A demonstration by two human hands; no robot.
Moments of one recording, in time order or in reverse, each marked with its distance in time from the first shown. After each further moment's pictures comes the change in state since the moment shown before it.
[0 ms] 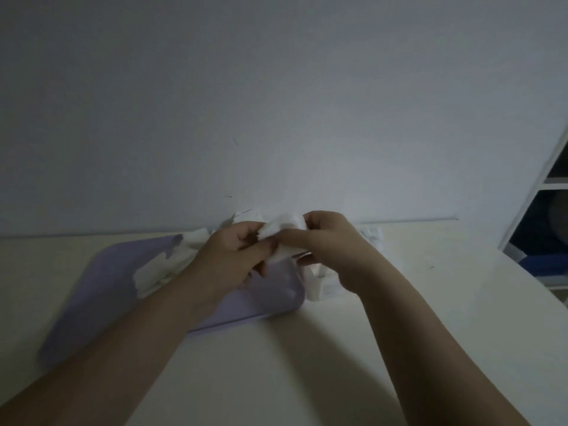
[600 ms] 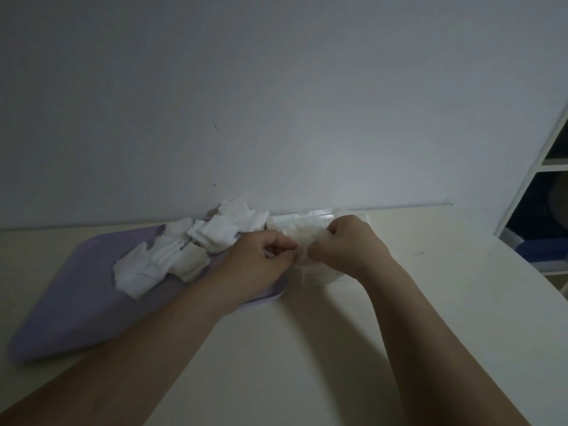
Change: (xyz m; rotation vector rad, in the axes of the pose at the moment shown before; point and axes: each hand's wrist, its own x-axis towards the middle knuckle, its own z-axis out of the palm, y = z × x) left_hand 0.019 -0.031 0.065 0.289 0.019 0.052; right_hand 0.006 0.048 -0.044 -0.618 0.163 0.191
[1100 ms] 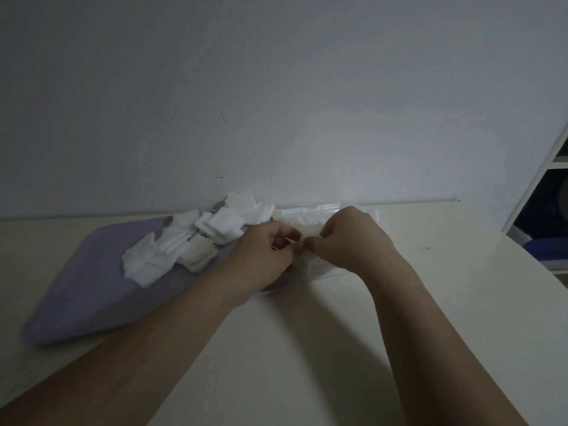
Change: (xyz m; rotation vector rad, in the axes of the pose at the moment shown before) left_hand -0.006 0.006 0.002 -0.164 -0.019 -0.105; right_hand -0.005 -0.011 0.002 -0.141 0.002 -0.077
